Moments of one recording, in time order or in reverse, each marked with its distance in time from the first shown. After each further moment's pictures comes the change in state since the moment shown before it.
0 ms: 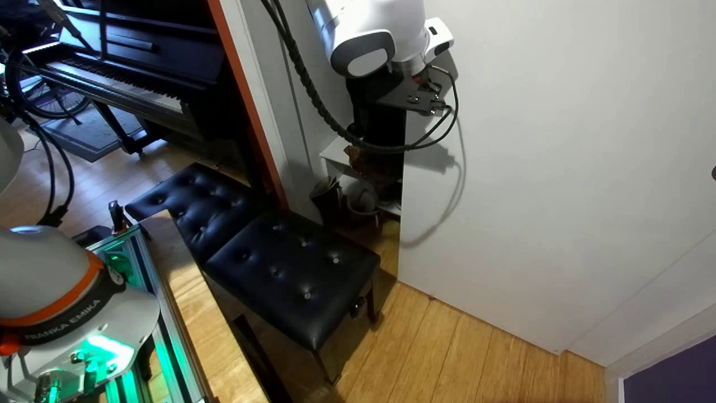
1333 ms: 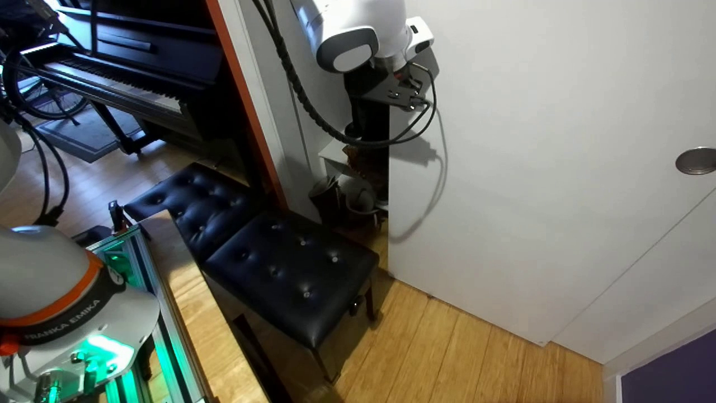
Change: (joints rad) arm 0.030 -0.022 0.037 -0.039 -0.002 -0.002 0.068
